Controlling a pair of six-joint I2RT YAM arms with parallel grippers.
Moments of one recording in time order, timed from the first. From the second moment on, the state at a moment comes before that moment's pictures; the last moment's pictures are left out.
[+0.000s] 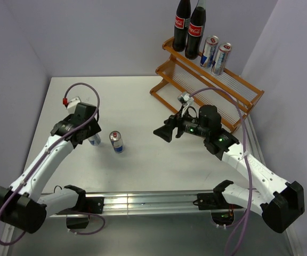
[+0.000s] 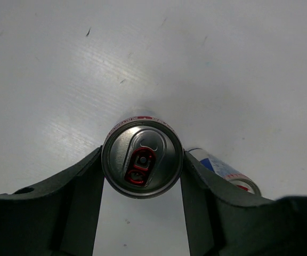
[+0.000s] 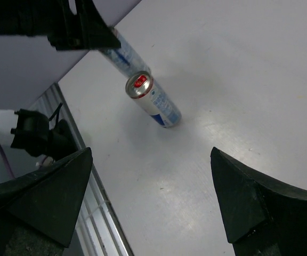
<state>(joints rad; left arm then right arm) -0.37 1.15 1.00 -0.80 -0.48 -0.77 0.52 1.00 0.80 -0.01 -0.51 0.36</state>
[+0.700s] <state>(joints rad) -0.37 0.96 1.30 -0.85 0.16 -0.47 0.98 1.19 1.04 -0.16 -0.33 0.09</state>
